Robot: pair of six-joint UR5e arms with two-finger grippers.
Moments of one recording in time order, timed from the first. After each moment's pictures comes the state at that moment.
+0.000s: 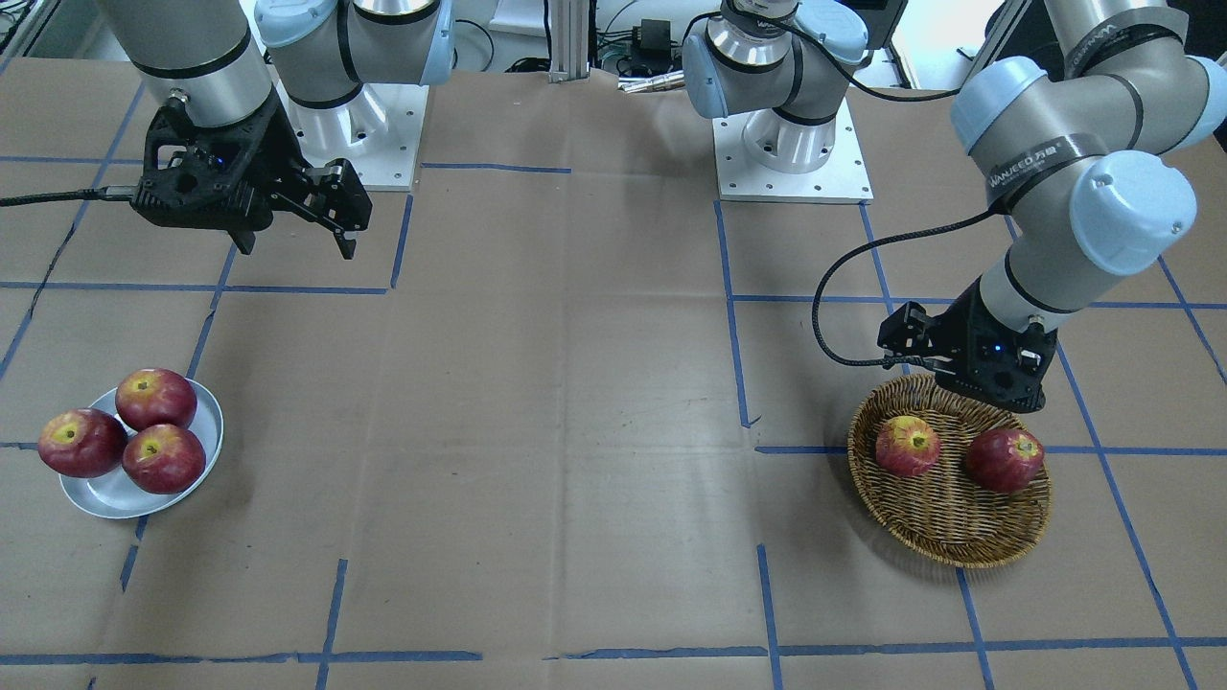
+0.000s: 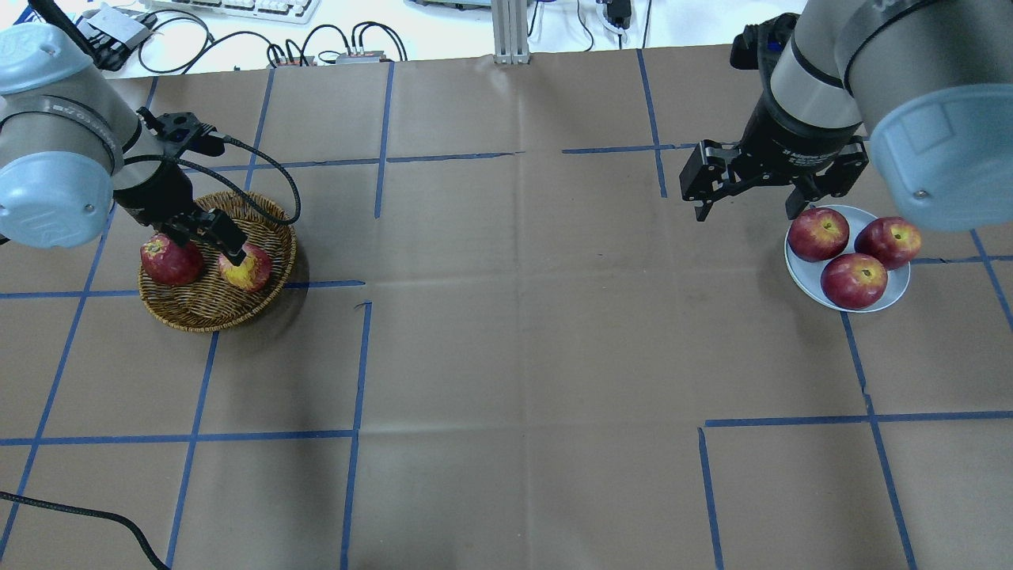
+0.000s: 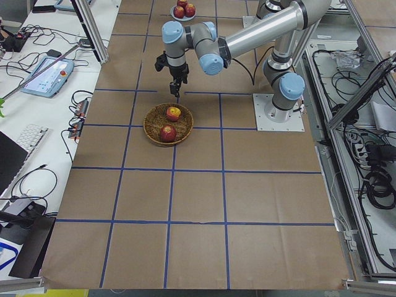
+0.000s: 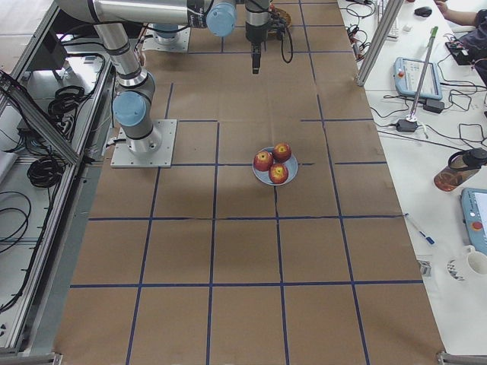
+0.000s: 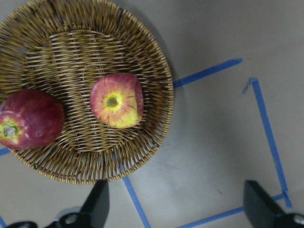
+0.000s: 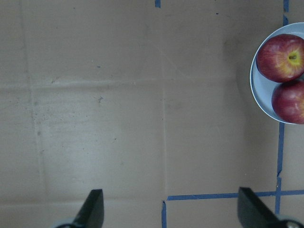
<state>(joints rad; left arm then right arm) -1.26 -1.77 -1.80 -1.22 1.60 0.67 1.58 -1.62 1.70 -1.67 -1.58 0.04</state>
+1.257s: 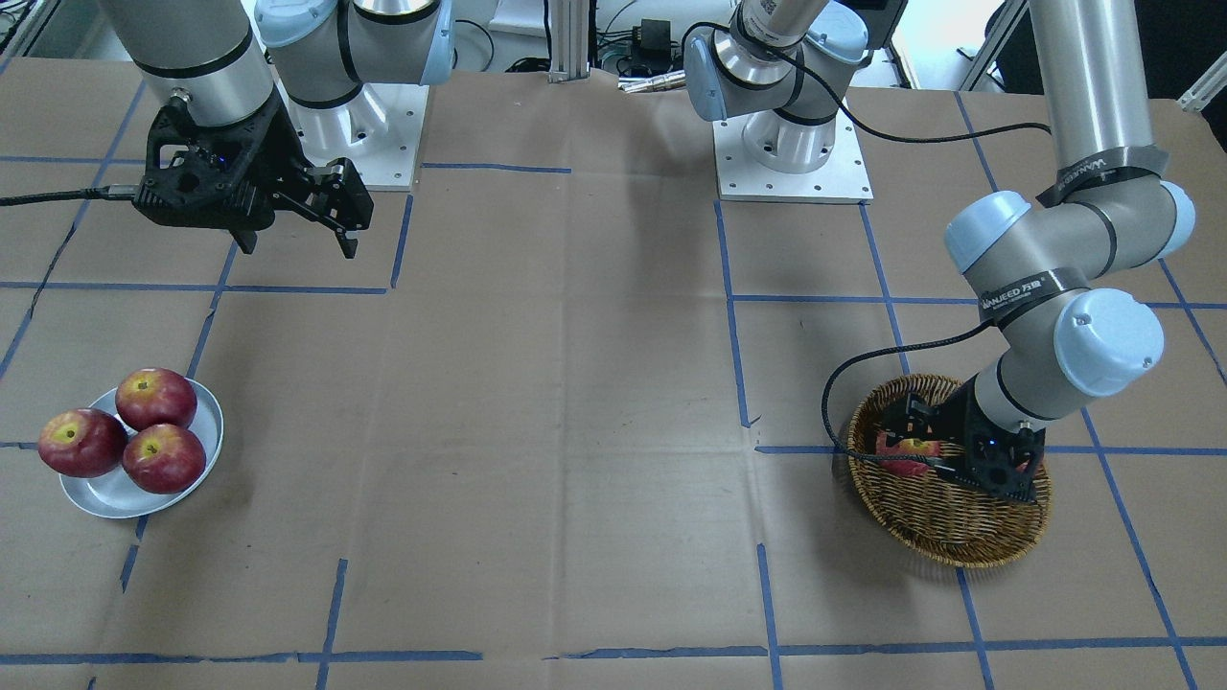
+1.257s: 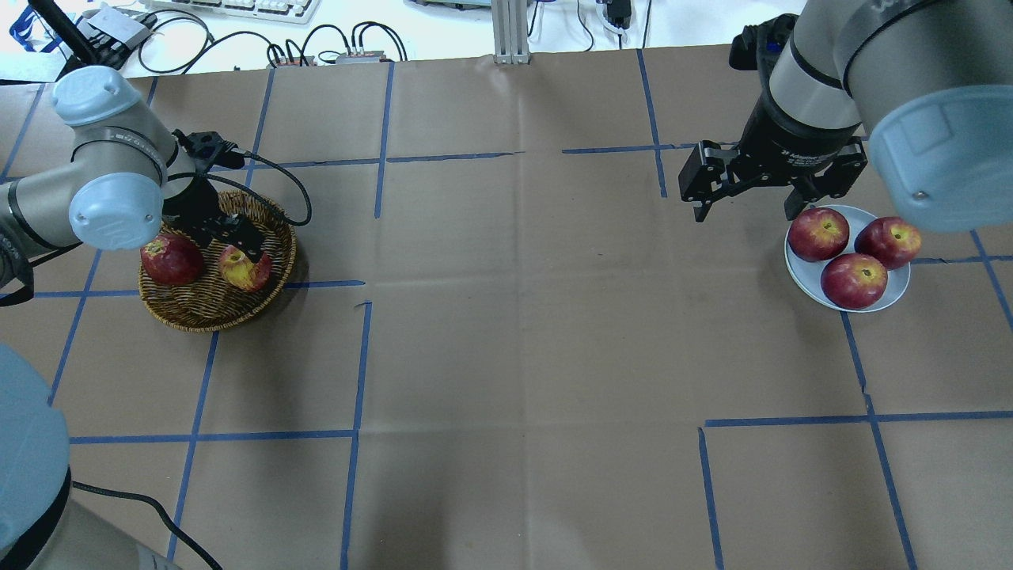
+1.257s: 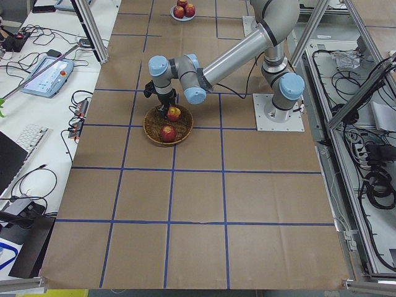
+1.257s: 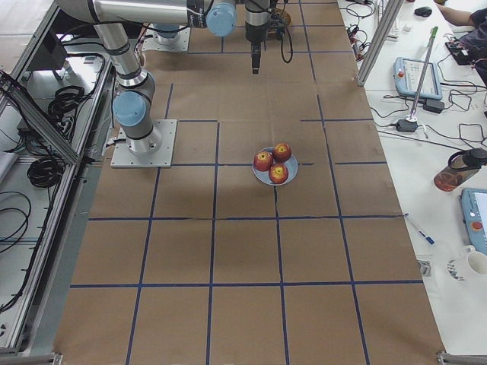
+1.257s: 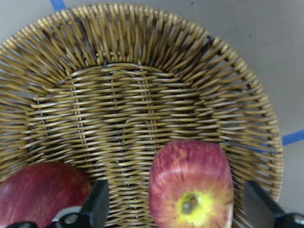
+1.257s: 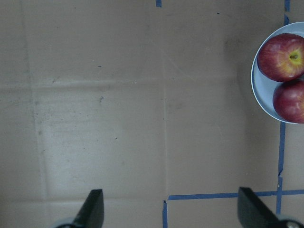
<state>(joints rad) -1.25 -1.98 -1.77 -1.02 1.60 0.66 1.58 -1.62 1.71 -1.67 -1.57 0.04</state>
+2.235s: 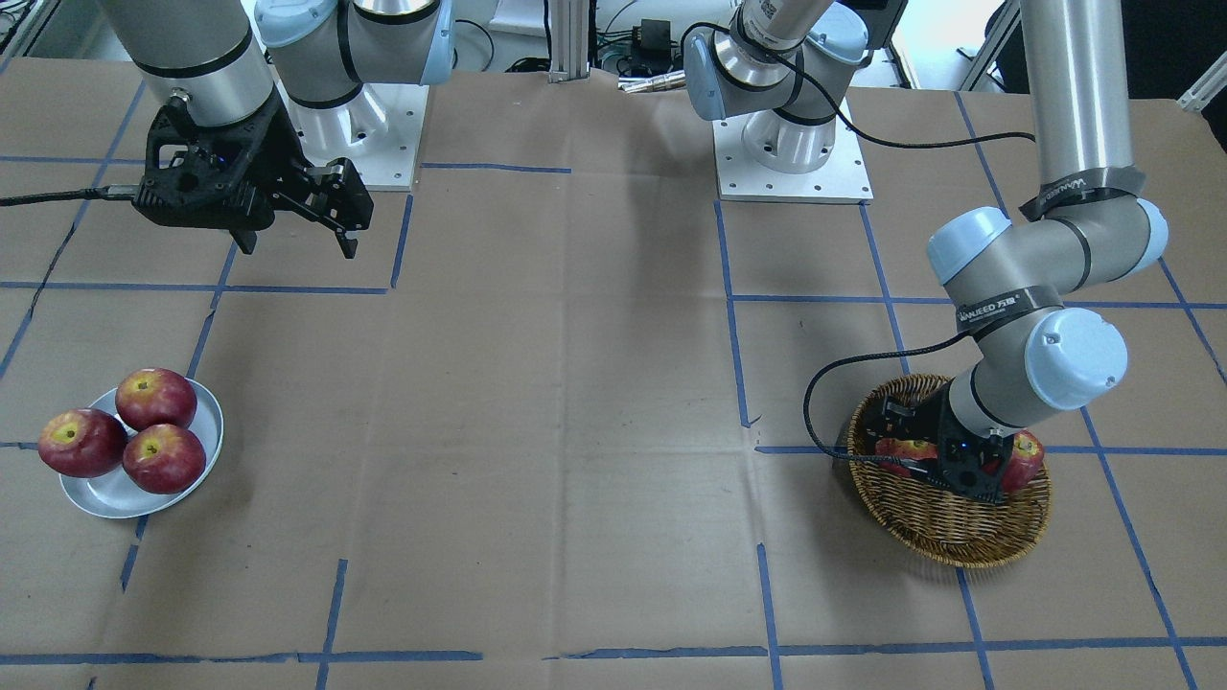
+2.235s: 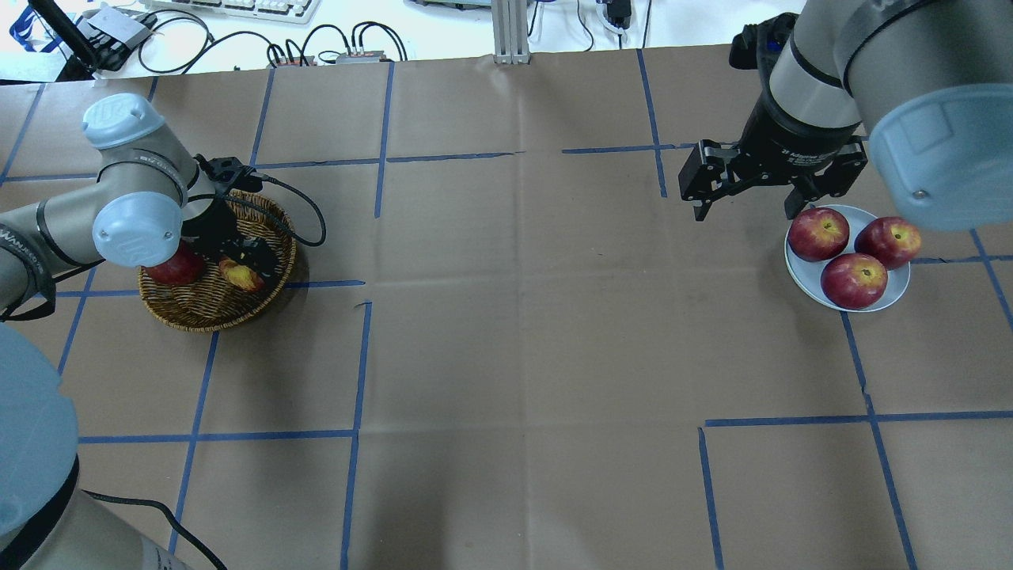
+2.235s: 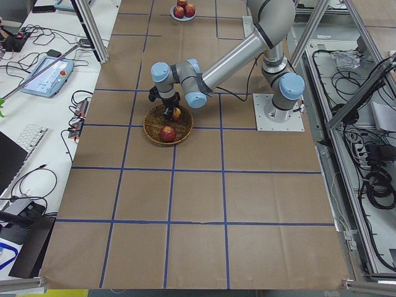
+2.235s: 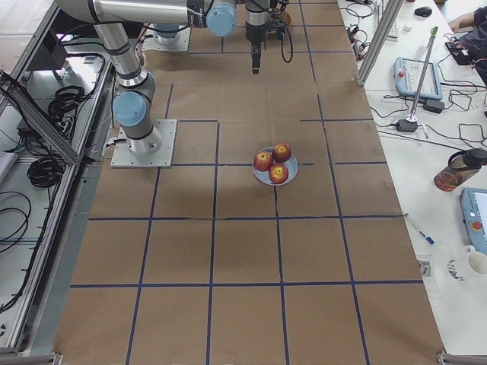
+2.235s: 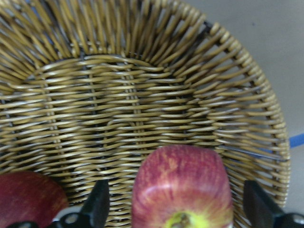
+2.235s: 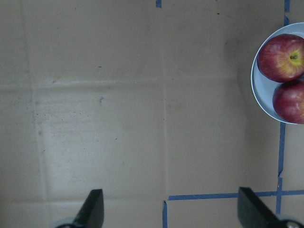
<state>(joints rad) -1.26 -2.00 -1.82 -1.02 1.59 0.66 1.58 -1.62 1.70 -1.67 -1.57 0.04</state>
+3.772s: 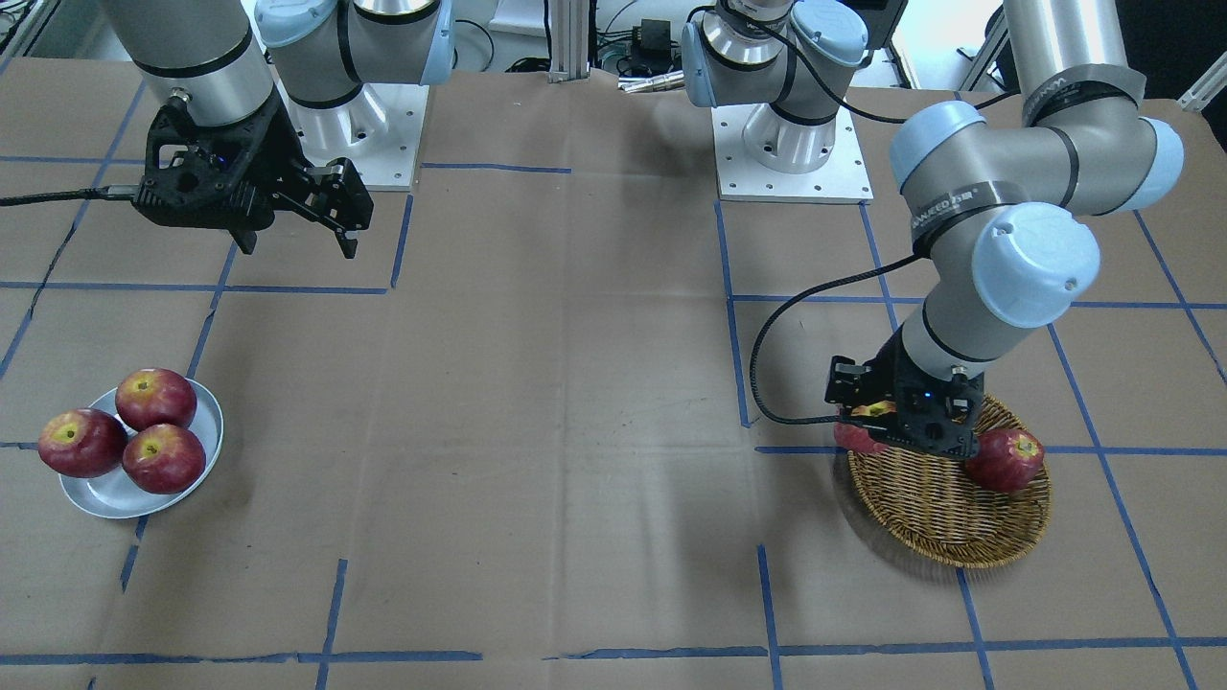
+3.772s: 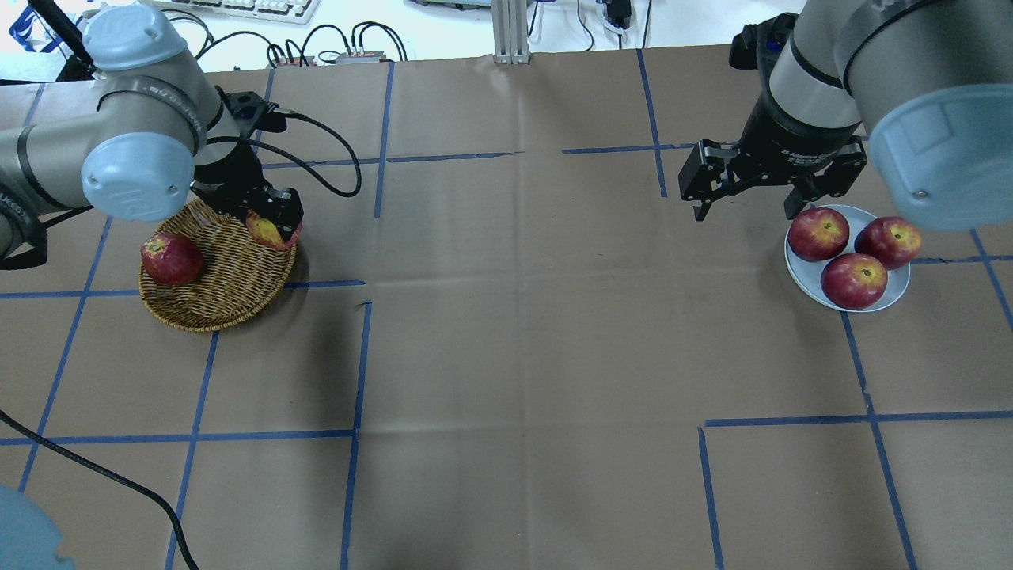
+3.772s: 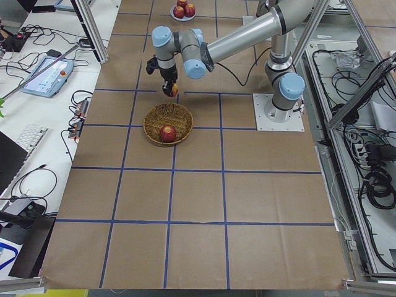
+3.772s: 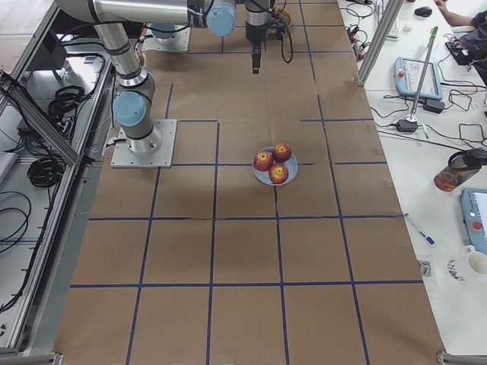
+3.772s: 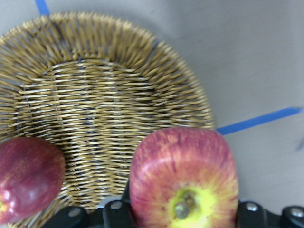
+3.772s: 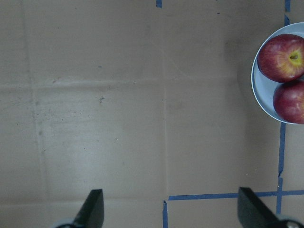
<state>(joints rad) -1.46 -1.84 -1.70 -1.22 1.61 0.35 1.58 -1.62 1.70 -1.67 -1.57 0.04</state>
